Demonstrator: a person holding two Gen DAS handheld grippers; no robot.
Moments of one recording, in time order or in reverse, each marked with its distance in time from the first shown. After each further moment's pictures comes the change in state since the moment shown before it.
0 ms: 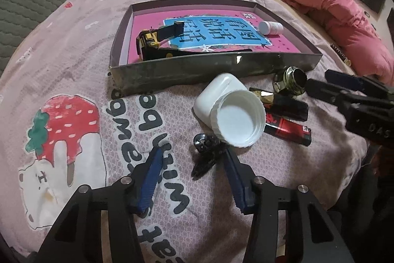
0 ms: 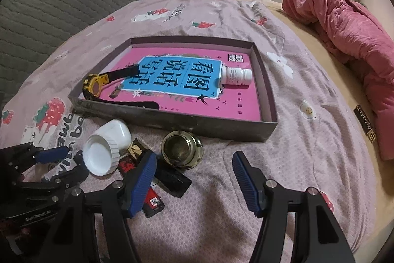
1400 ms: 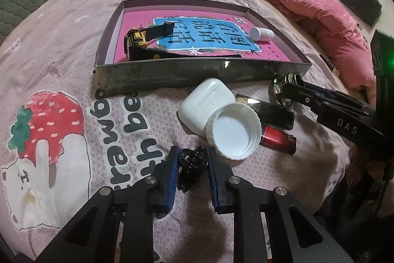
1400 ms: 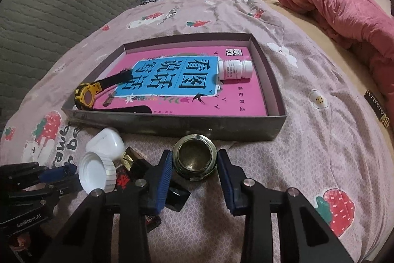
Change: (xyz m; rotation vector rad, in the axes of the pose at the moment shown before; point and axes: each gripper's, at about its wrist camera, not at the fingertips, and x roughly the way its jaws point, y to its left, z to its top) left arm 0.001 0.000 0.002 -0.045 -0.004 -0.098; right arm 0.015 -0.016 -0.005 0.090 -0.038 0.061
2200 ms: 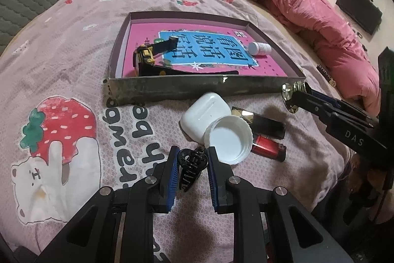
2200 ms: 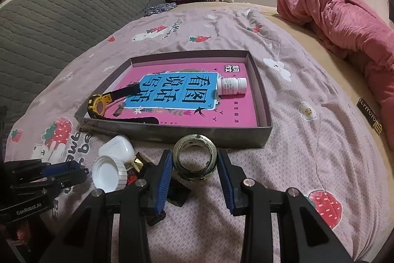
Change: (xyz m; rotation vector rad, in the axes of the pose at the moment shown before) left arm -0.024 0.002 0.004 -0.036 -0.050 -0.001; right arm -0.029 0.003 0.003 -0.017 -0.065 0.007
